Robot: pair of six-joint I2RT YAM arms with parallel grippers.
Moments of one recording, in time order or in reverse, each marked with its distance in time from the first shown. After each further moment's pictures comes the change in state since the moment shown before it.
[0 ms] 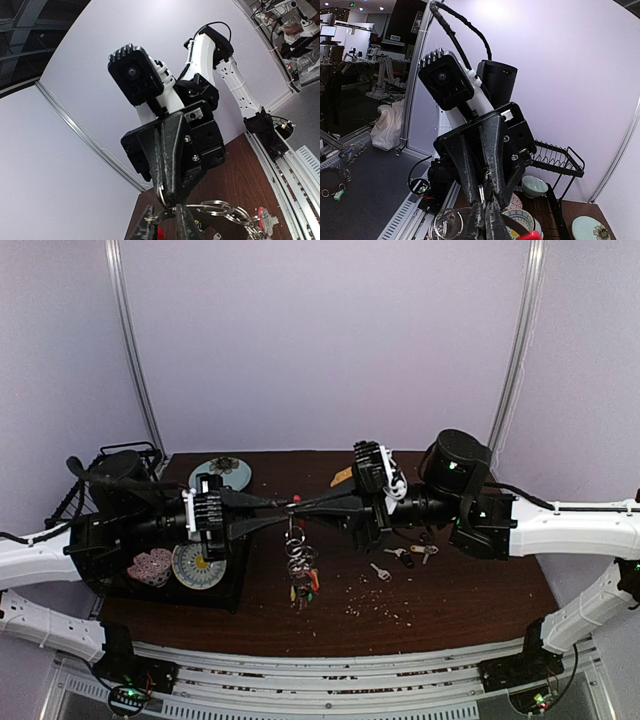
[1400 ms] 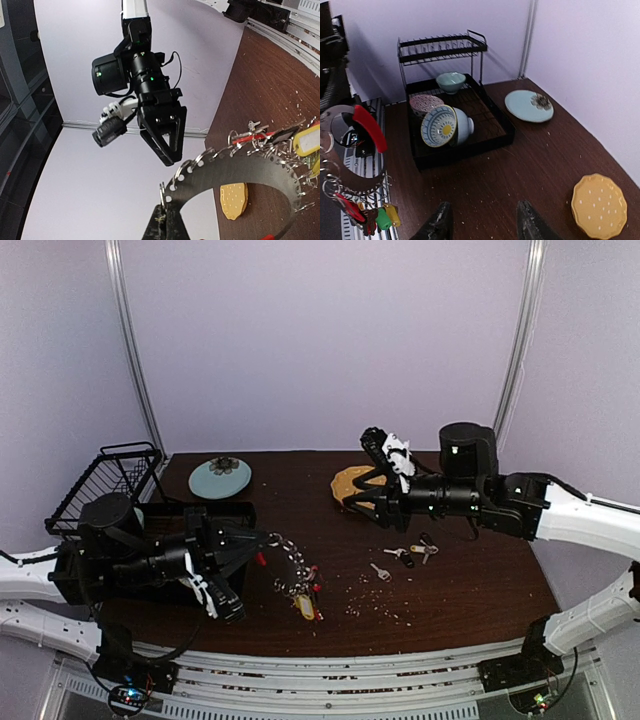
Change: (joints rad) left arm -0.159 -0.171 -0.153 -0.135 -0.392 0.770; right arm -0.144 -0.136 0.009 -0.566 0.423 0.039
